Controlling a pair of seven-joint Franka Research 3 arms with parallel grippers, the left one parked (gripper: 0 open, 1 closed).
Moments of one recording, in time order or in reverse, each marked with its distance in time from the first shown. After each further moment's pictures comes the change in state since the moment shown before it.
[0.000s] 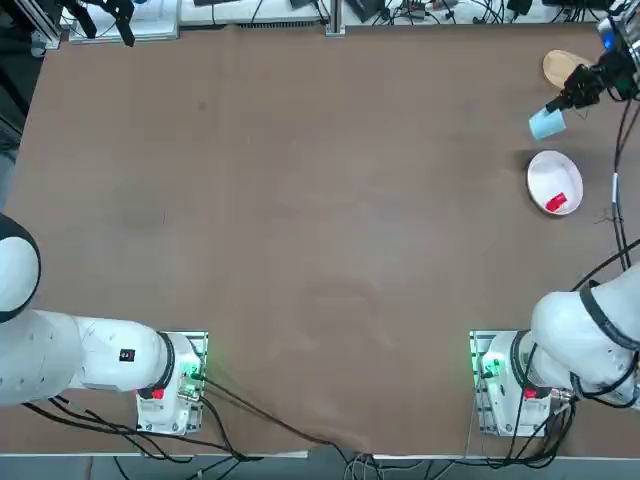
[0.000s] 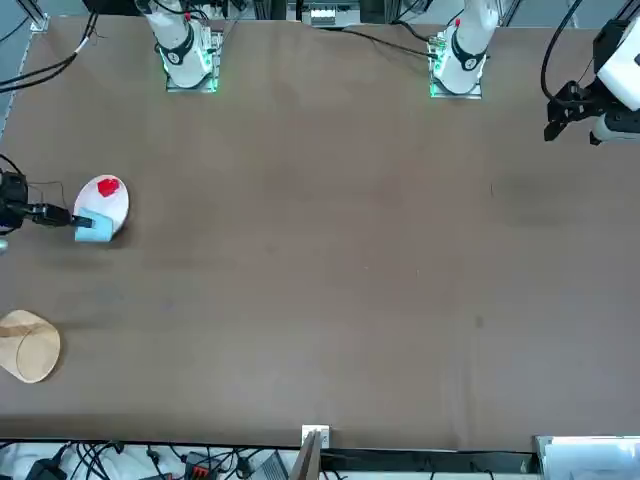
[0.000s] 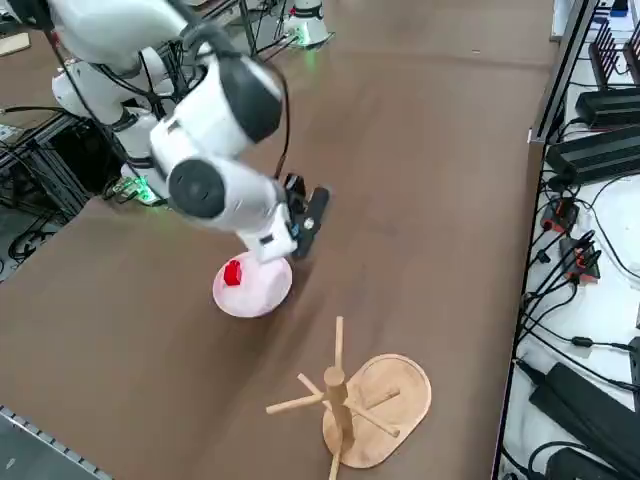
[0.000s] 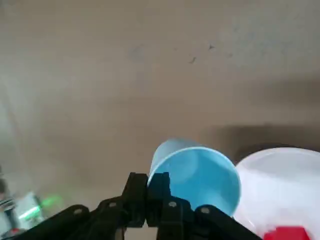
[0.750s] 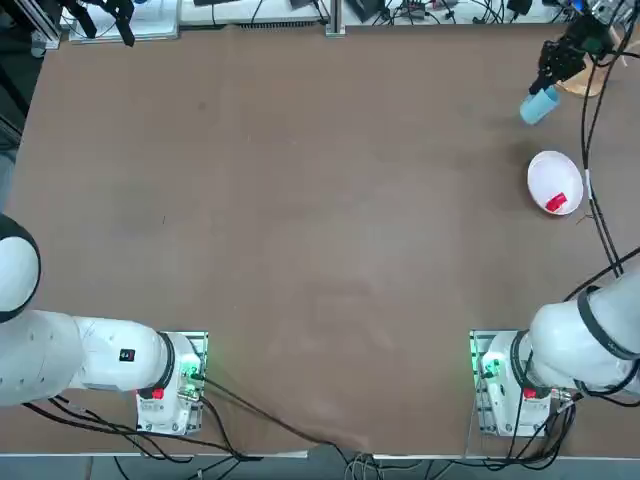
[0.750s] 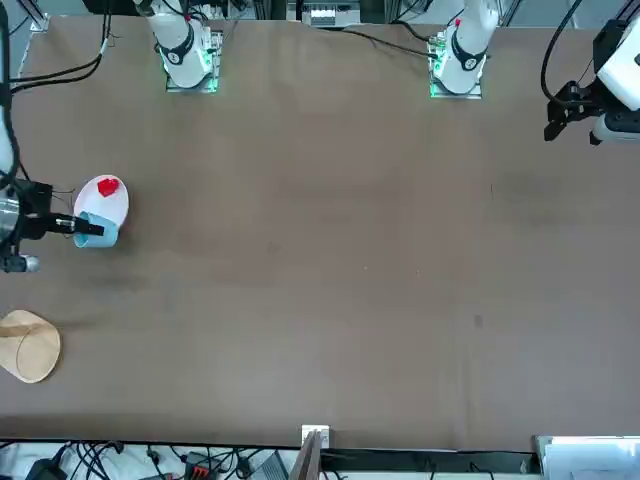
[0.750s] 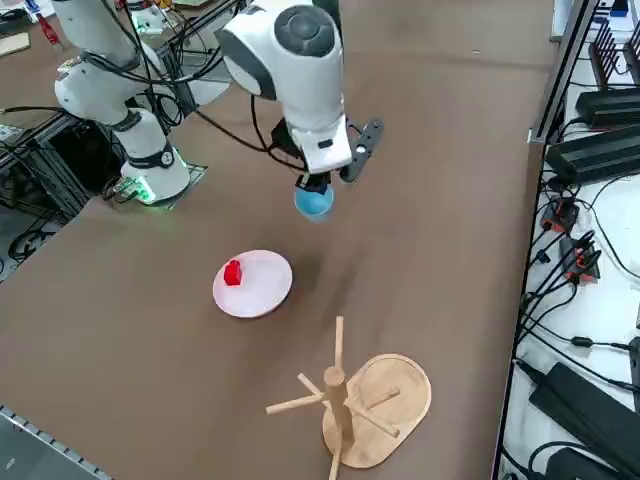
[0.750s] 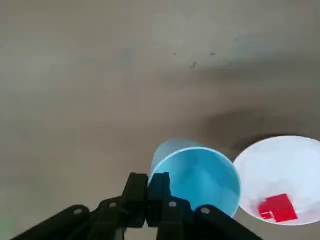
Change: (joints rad) arm 0.237 -0.092 -0.002 -0.004 -0.231 0.074 0.334
